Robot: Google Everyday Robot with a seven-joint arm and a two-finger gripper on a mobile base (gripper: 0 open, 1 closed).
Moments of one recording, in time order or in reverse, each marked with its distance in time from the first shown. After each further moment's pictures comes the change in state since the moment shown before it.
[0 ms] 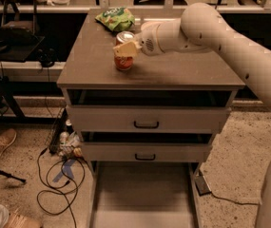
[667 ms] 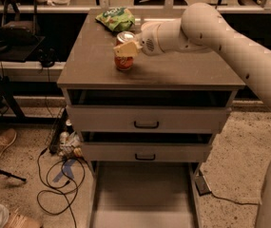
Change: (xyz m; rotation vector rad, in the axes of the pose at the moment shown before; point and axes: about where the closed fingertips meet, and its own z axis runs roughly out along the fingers) arm 0.000 0.000 0.000 0.000 0.000 0.000
